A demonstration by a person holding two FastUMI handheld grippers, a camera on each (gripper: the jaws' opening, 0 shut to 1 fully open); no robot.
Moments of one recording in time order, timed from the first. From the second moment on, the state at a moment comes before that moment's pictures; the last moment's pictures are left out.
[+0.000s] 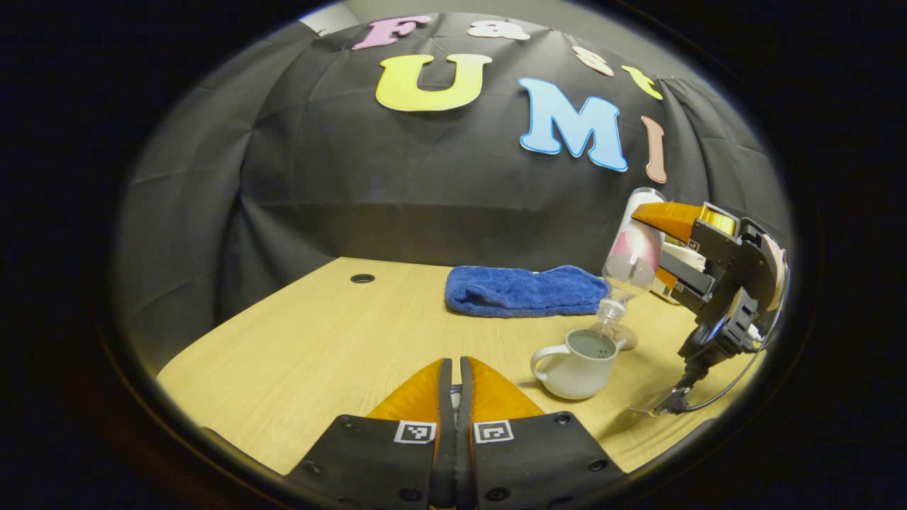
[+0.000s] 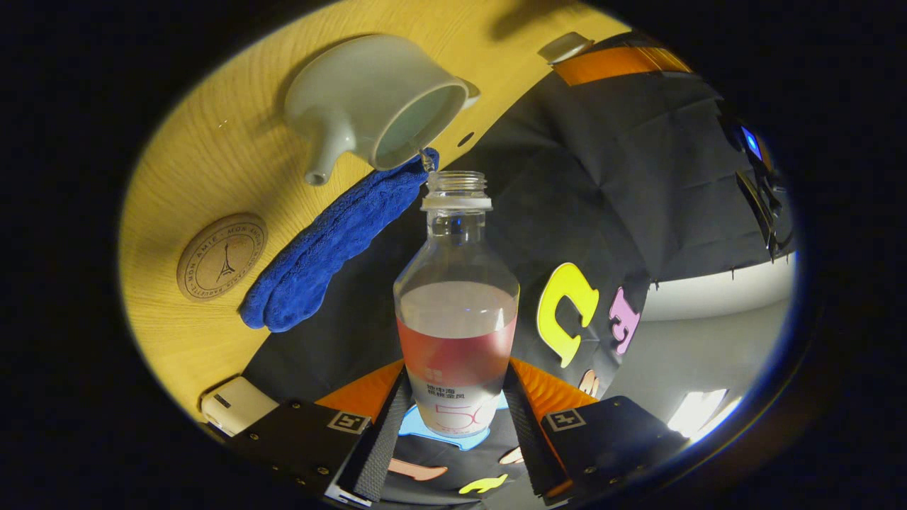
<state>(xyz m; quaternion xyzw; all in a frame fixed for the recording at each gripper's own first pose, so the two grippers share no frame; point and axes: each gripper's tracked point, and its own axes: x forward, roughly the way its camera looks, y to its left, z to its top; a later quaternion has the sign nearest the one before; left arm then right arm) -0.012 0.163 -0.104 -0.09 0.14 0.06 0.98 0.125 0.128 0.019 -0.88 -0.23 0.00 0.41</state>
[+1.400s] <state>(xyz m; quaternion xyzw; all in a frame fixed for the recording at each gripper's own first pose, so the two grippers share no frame) -0.013 0.167 -0.098 -0.09 0.13 0.07 0.98 0.125 0.084 -0.061 -0.51 0.03 0.17 0.84</state>
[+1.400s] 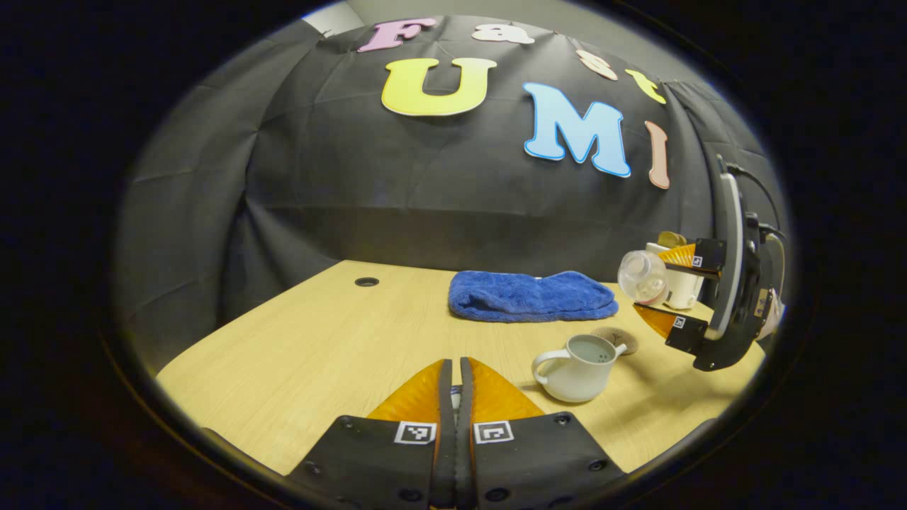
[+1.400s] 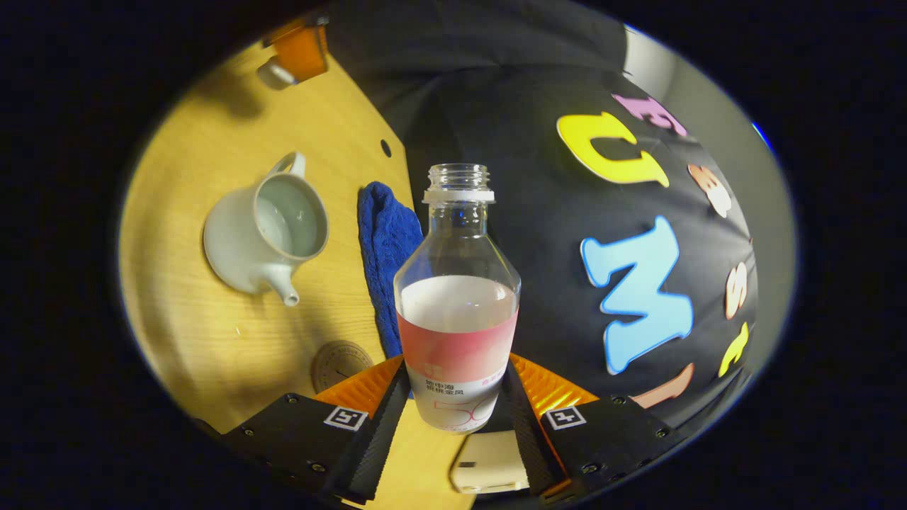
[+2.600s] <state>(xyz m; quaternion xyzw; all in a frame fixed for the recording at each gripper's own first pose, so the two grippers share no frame) -0.014 0.148 -0.082 -0.09 0.13 0.07 0.99 0.156 0.085 -0.107 -0.04 0.16 0.23 0.96</state>
